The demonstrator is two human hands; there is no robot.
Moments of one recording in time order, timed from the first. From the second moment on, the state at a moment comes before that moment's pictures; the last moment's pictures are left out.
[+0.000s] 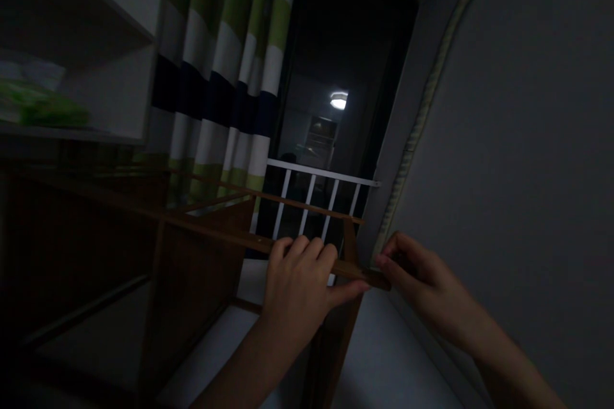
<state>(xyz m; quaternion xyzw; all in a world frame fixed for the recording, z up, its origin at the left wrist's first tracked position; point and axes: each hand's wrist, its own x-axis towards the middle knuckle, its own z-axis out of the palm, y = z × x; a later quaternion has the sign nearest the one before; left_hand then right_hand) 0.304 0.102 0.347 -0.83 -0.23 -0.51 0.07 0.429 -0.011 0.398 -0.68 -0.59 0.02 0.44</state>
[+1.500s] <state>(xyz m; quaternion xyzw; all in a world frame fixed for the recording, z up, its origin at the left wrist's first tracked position) 0.304 0.102 0.346 -0.82 -0.23 -0.52 0.08 0.432 -0.008 0.395 -0.65 -0.67 -0.12 0.35</state>
